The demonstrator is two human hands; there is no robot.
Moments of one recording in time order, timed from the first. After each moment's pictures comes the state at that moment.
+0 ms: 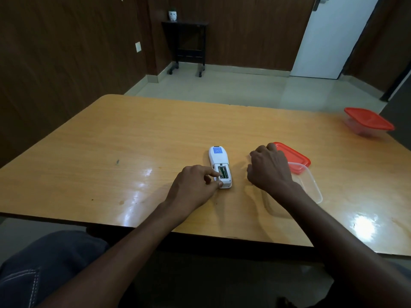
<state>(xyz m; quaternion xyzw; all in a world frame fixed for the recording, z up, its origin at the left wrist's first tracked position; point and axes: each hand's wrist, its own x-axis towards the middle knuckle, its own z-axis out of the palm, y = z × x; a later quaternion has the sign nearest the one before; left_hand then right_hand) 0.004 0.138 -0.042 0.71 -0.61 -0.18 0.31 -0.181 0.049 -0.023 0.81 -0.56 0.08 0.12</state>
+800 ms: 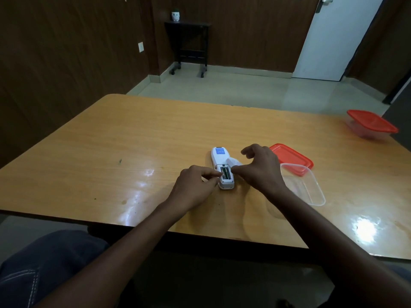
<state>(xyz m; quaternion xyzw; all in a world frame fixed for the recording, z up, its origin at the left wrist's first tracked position) 0.008 0.138 -0.035 0.69 -0.58 -0.26 0.34 -0.157 0.066 -0.018 0.72 -0.59 0.31 -0.18</state>
